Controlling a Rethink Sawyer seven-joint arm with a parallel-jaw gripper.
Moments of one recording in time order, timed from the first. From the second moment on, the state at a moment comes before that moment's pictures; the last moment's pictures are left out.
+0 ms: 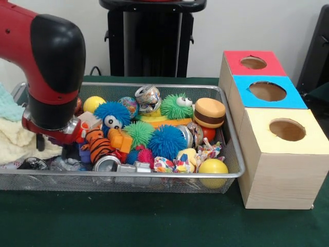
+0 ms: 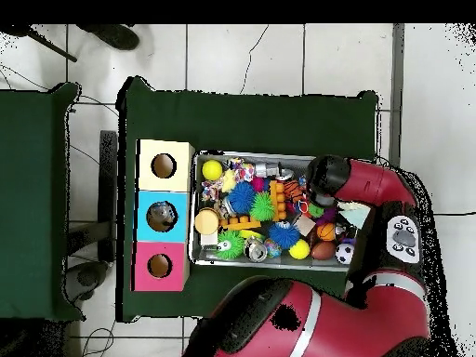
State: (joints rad) arm -0.41 -0.21 -0.17 1.09 -0.18 0.78 1.66
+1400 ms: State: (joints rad) arm -0.52 -0.28 -0.06 1.24 -0.17 0.61 1.66
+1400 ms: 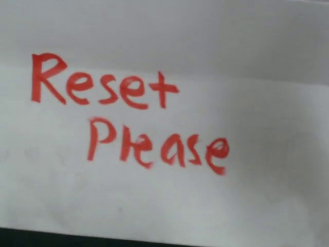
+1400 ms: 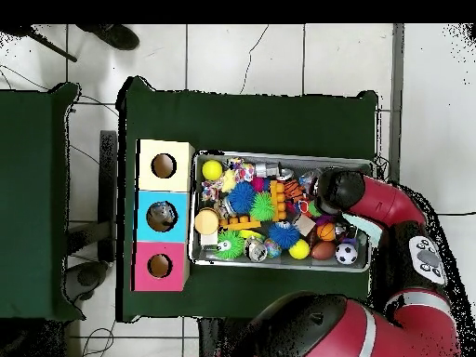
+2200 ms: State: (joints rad) arm -0.51 -0.28 -0.06 1.24 -0.18 0.60 1.66
